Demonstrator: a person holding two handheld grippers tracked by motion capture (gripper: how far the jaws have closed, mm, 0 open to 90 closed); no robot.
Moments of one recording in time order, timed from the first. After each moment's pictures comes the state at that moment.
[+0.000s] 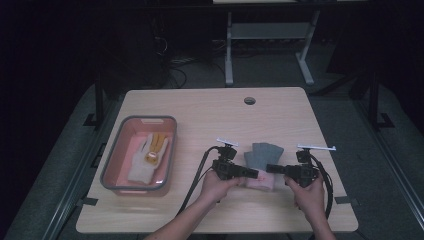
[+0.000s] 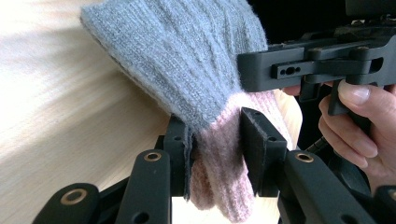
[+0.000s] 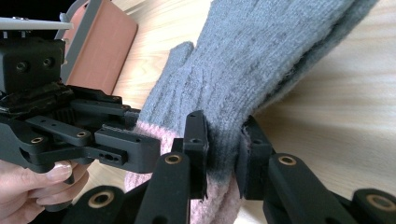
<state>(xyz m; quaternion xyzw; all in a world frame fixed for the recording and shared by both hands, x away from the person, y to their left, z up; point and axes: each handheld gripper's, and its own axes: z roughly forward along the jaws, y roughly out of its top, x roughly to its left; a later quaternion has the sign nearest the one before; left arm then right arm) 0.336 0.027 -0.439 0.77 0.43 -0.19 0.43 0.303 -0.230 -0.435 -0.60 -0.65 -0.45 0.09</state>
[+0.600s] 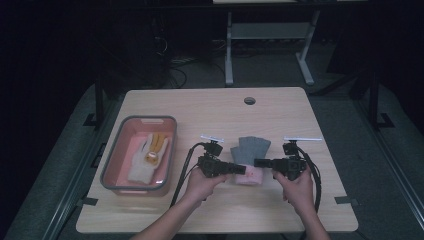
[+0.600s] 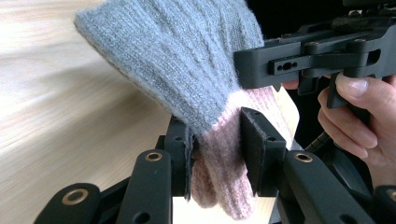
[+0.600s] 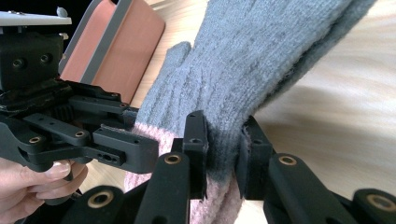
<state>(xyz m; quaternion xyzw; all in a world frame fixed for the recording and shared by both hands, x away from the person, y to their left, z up) 0.332 0.068 -0.416 0.77 0.43 -0.16 0.45 0.314 -0.193 -0.410 -0.57 -0.68 -0.45 0.09</state>
